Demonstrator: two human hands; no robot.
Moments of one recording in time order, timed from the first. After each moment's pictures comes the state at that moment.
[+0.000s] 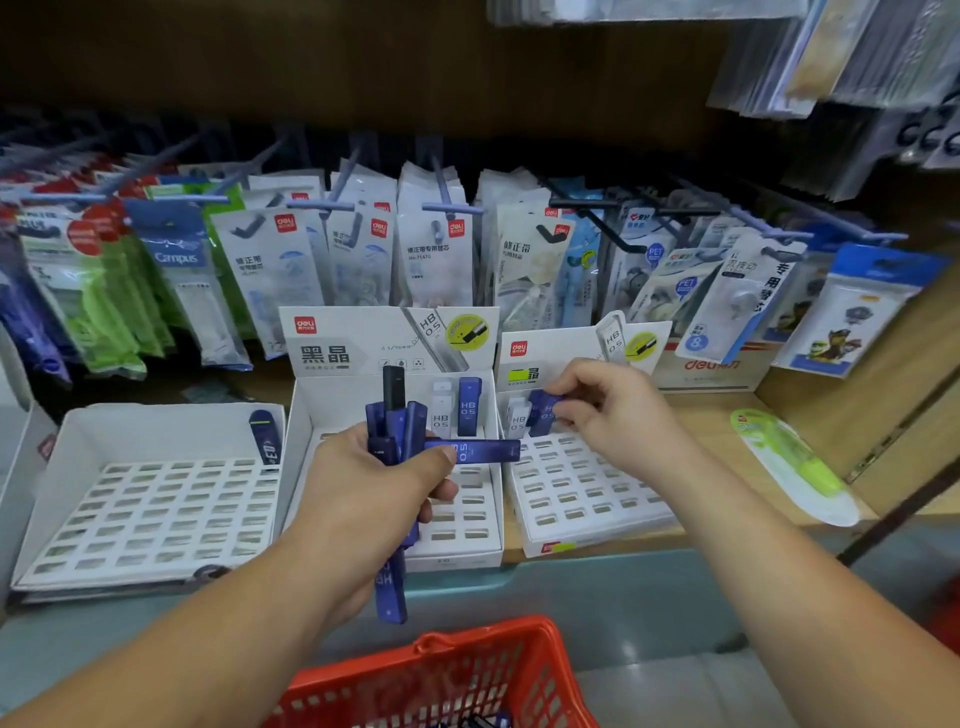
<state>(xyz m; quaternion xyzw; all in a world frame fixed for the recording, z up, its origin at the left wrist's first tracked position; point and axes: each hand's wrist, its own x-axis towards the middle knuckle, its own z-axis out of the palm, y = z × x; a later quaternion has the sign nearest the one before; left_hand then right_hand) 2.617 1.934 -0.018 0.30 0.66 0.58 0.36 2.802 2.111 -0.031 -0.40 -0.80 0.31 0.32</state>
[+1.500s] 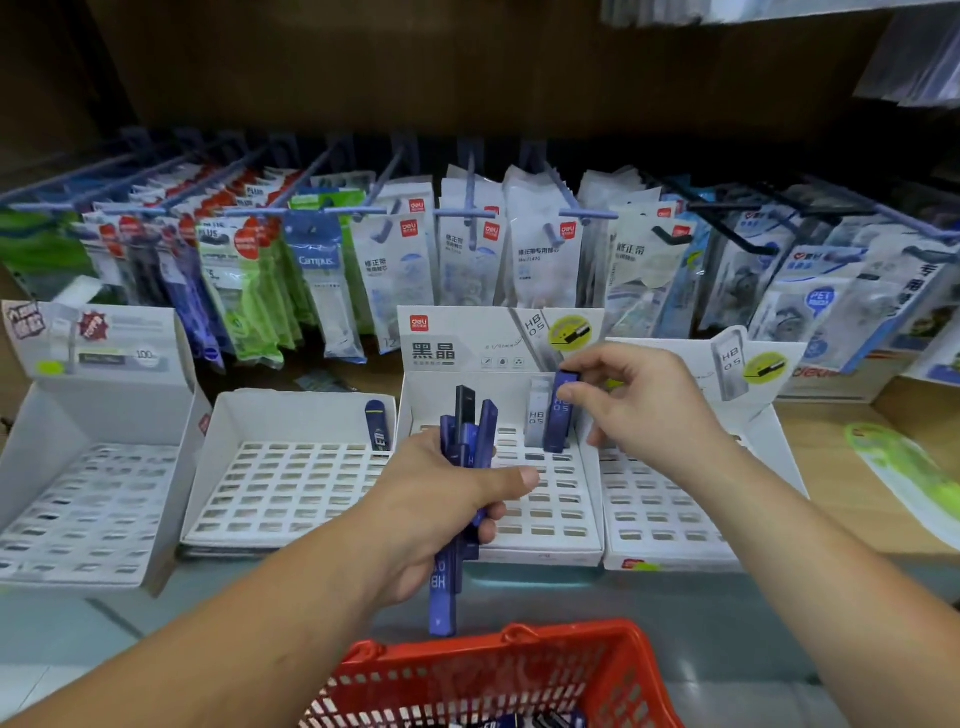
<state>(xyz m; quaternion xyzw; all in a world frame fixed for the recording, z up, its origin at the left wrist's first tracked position) 2.583 1.915 -0.011 0.27 0.63 0.54 0.49 2.733 2.068 -0.004 -0.37 -0.78 0.37 0.34</state>
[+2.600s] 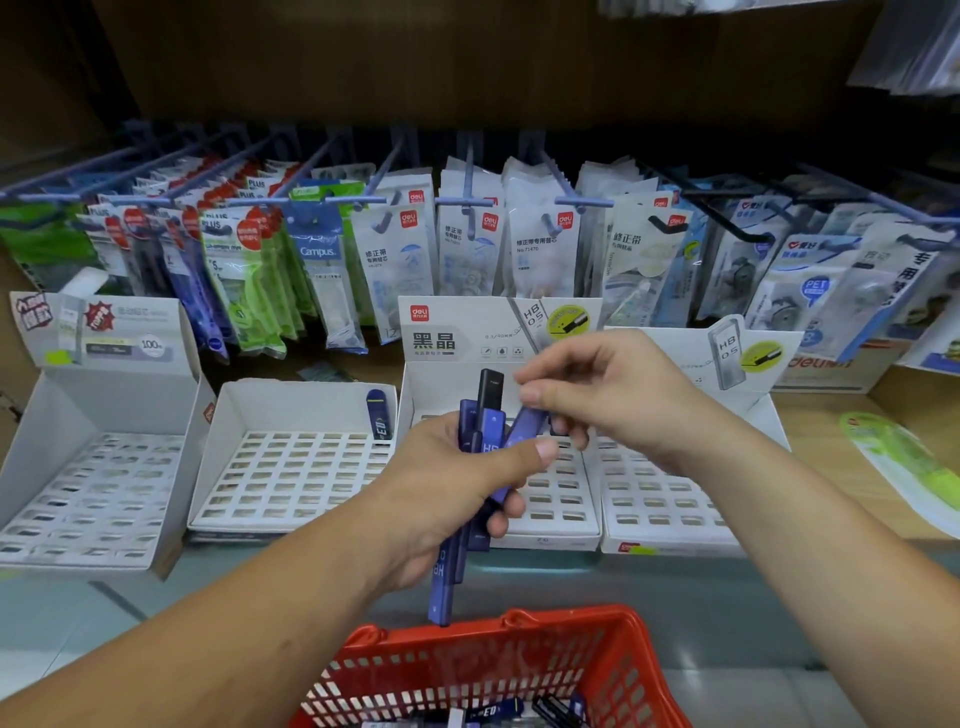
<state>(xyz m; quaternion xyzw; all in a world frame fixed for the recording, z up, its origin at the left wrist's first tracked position) 2.592 1.907 0.000 0.32 0.59 0.53 0.51 2.724 2.037 0.023 -0.28 -0.76 0.51 0.27</state>
